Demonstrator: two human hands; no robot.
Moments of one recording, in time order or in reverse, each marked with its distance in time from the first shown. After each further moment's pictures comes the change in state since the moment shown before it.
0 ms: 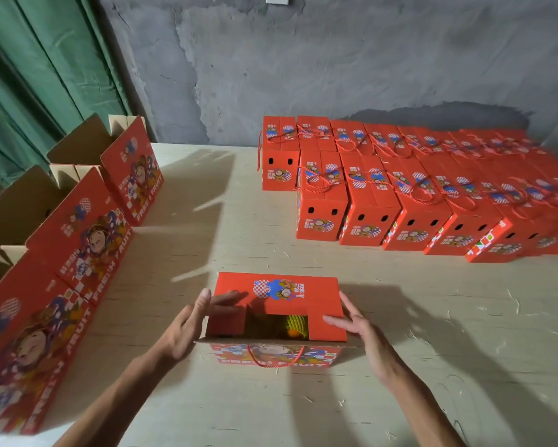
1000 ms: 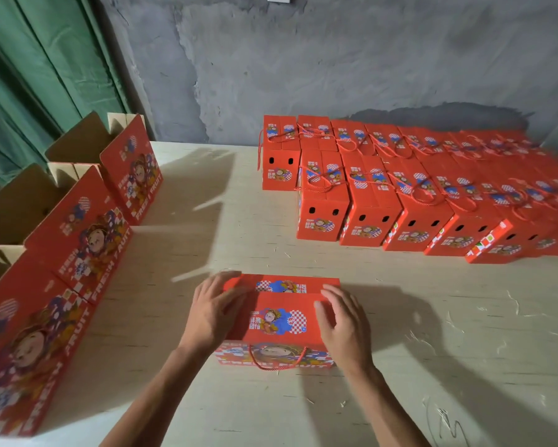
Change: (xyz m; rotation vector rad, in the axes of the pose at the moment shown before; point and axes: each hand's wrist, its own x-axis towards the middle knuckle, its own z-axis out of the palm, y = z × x) left_hand 0.043 -0.019 0.028 0.686 0.497 0.418; right_hand 0.050 0.021 0.049 -0.705 0.743 -0.639
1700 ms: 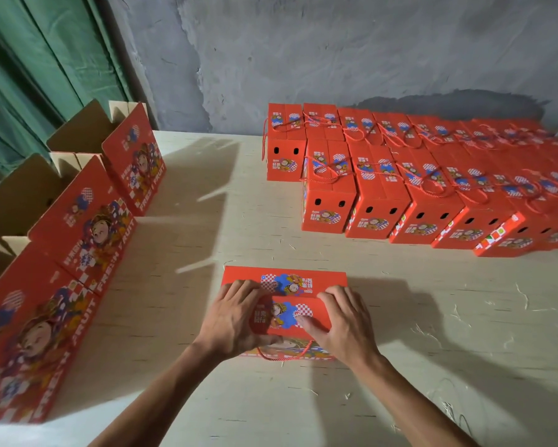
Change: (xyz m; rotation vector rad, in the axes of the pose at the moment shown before) left_hand -0.008 0.025 0.001 0.150 -0.276 0.167; right_hand 0.000 0.005 0.006 -0.155 -0.151 -0.244
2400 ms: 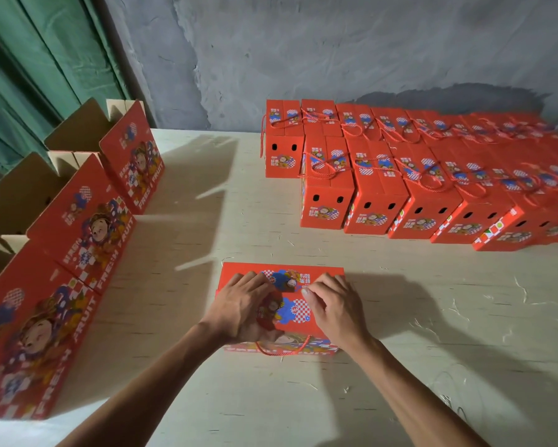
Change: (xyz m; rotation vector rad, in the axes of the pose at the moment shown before) left_hand 0.022 0.005 -0.003 0.012 -0.100 0.092; right_hand 0.023 -0.008 -0.006 0.151 -0.073 0.059
